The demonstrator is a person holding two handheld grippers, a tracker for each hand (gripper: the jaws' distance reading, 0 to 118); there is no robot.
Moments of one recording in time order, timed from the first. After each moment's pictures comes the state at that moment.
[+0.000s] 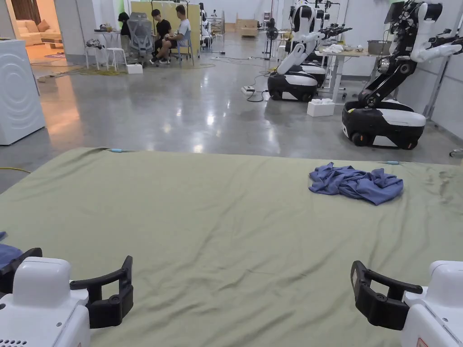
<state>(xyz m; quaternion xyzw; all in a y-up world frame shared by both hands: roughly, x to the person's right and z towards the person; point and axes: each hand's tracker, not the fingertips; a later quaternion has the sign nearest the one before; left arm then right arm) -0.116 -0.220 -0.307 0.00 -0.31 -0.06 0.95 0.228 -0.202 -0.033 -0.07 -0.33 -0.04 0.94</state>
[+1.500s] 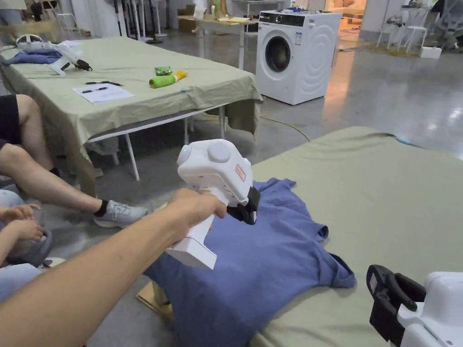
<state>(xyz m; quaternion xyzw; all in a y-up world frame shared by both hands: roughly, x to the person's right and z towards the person) -0.323 -0.241 -0.624 -0.53 -0.18 0.04 0.83 -0.036 -0.224 -0.299 -0.15 0.11 -0.04 0.98</state>
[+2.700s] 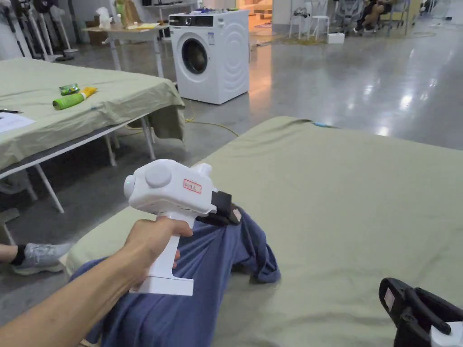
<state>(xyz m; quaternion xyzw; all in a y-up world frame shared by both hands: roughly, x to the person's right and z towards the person) -0.220 -0.225 -0.620 -0.44 -0.37 0.13 0.81 0.059 -0.210 -0.245 -0.15 0.02 -0.10 0.98</state>
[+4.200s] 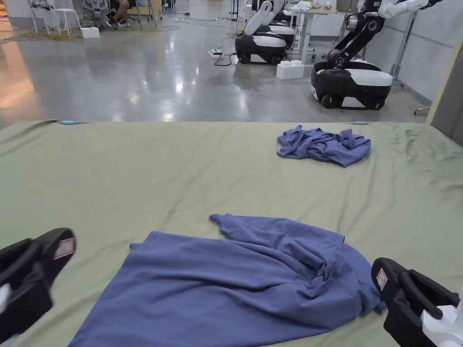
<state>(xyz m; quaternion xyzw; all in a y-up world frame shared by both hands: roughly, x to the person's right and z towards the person) -0.134 -0.179 -0.299 -0.08 -0.47 0.02 0.88 0.201 -0.198 0.019 -0.07 -0.30 -0.09 0.95</state>
